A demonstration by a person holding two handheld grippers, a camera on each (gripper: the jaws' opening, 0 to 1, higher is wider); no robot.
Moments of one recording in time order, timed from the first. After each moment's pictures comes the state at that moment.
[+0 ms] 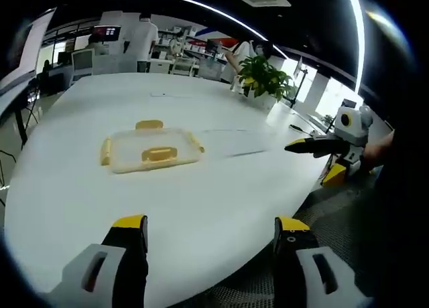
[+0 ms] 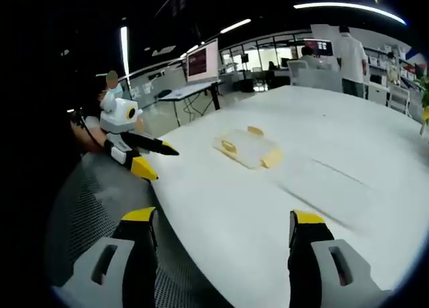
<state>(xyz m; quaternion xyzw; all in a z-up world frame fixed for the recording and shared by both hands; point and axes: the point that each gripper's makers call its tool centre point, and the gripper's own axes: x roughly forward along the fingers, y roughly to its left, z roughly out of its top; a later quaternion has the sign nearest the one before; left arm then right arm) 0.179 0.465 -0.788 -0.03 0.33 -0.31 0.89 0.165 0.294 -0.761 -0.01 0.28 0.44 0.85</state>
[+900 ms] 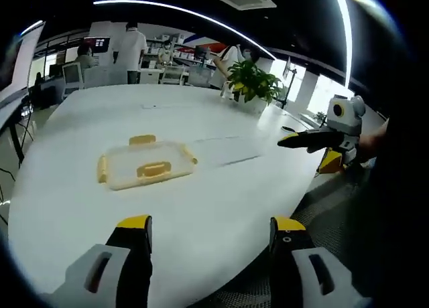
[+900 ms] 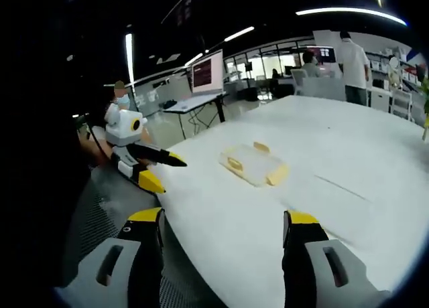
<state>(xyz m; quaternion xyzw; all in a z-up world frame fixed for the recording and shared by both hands) 0.183 0.461 -0.772 -0.02 0.30 -0.34 0.89 0.176 0.305 -0.729 0.01 0.25 0.45 0.86</state>
